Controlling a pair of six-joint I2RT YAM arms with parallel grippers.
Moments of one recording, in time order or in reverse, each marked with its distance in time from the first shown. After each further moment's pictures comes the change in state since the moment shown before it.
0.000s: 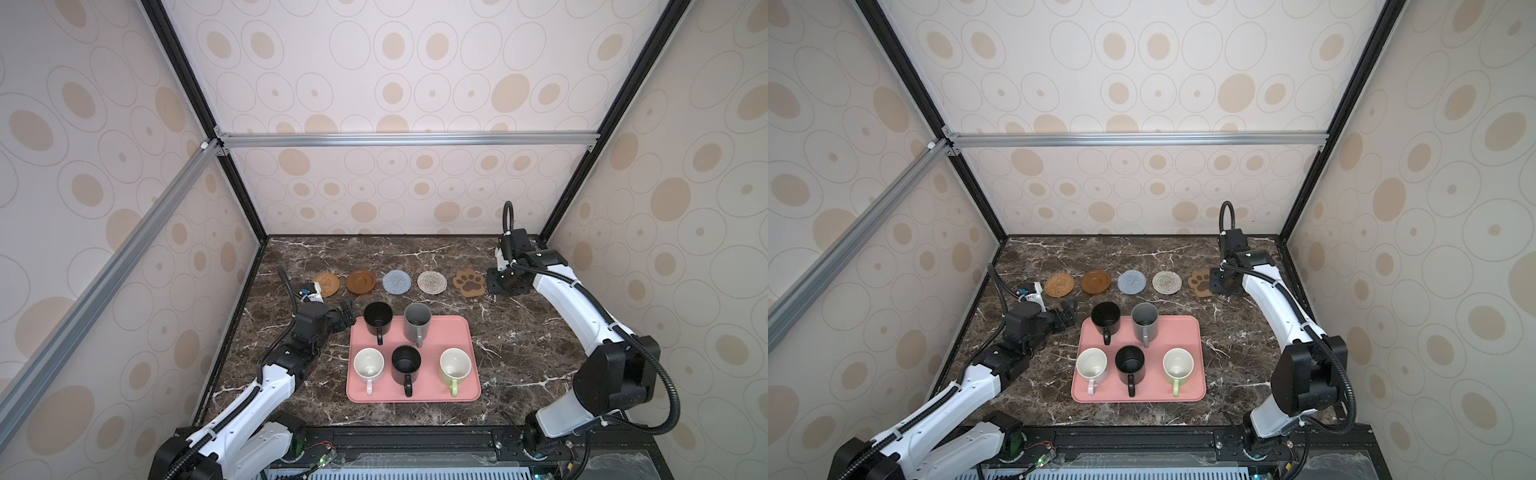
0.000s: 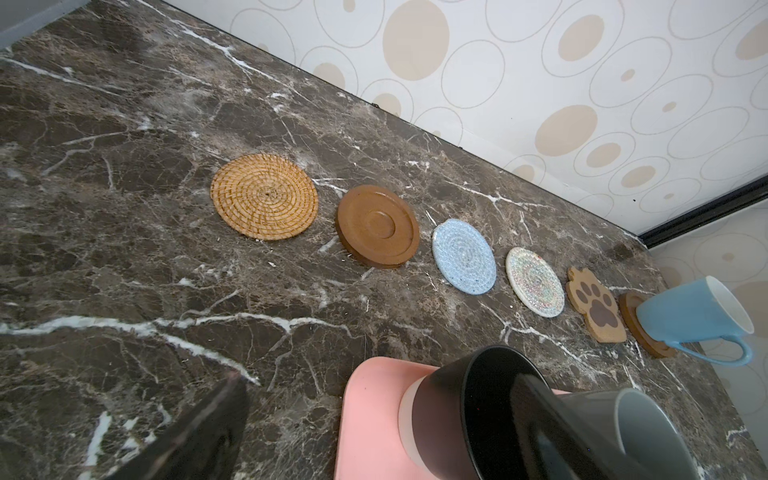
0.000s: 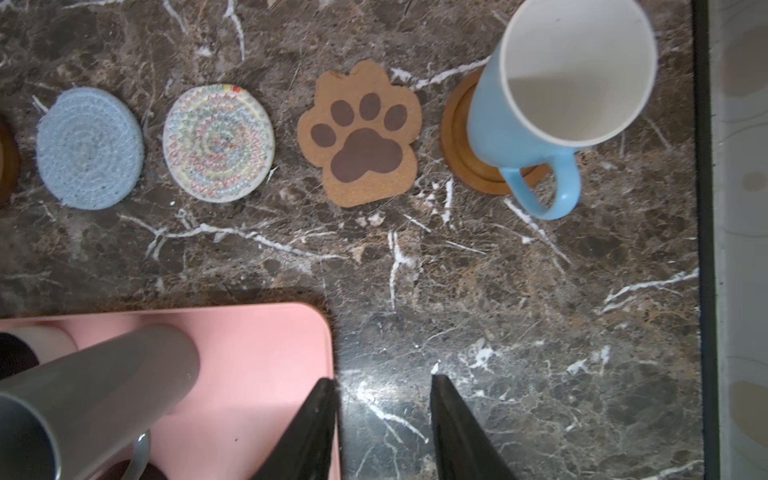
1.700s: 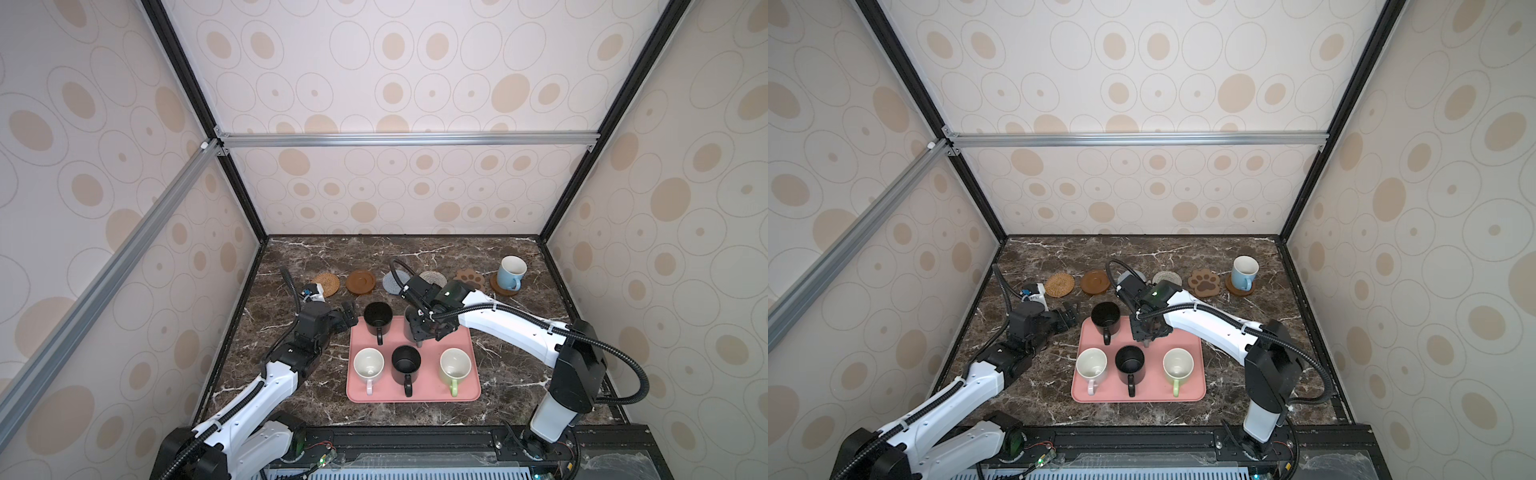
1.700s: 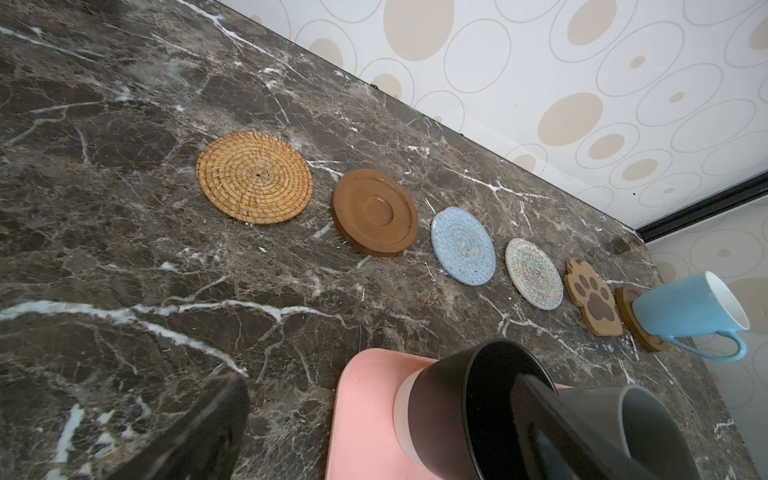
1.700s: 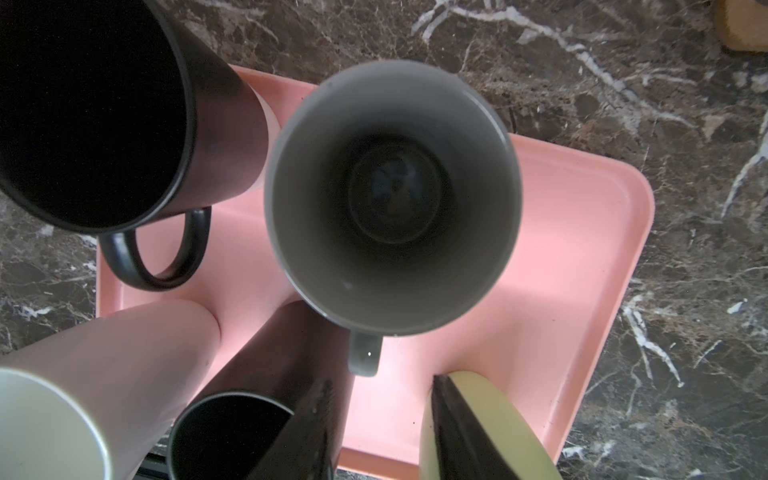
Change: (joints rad) left arm 0.000 0.045 -0.007 0.026 0.027 -0.030; right arm 0.650 0.153 0.018 -0.047 0.039 0.380
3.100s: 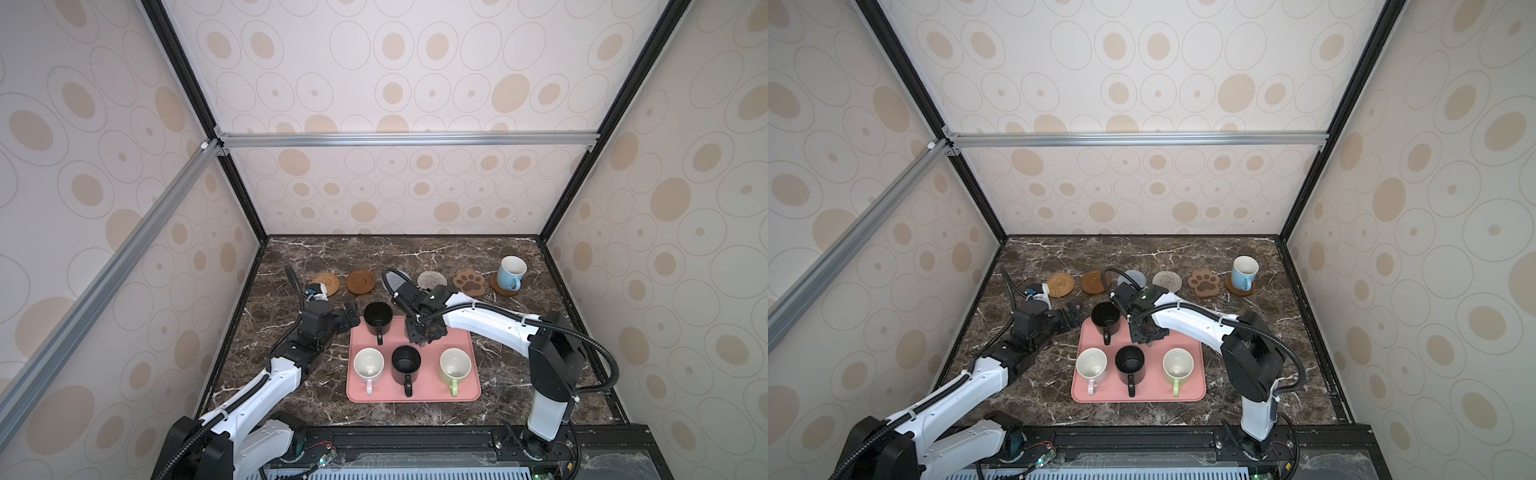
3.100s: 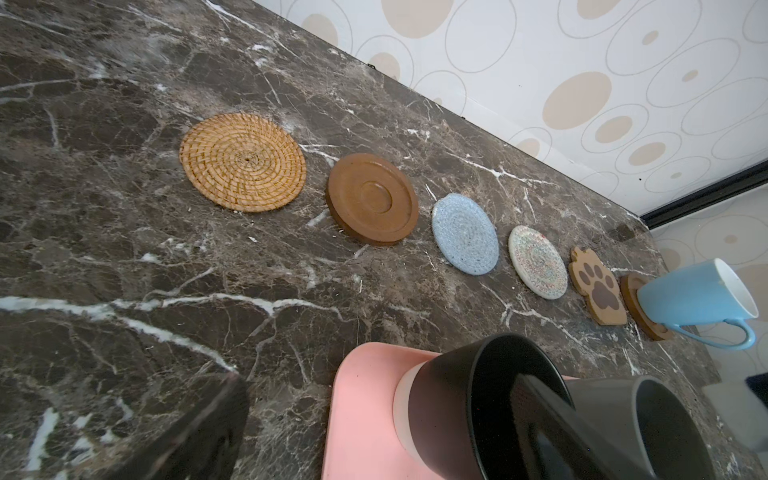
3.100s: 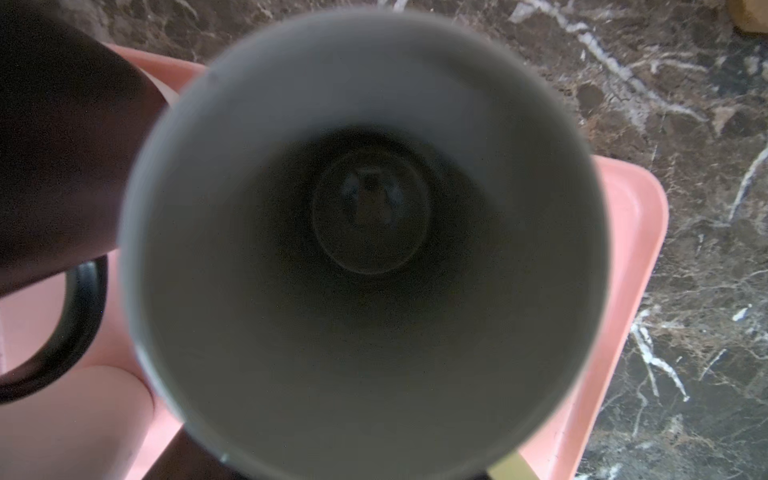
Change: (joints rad) left arm 0.000 0.053 0.003 0.023 0.026 0.001; right arm 0.003 0.117 -0.017 0.046 0.071 0.030
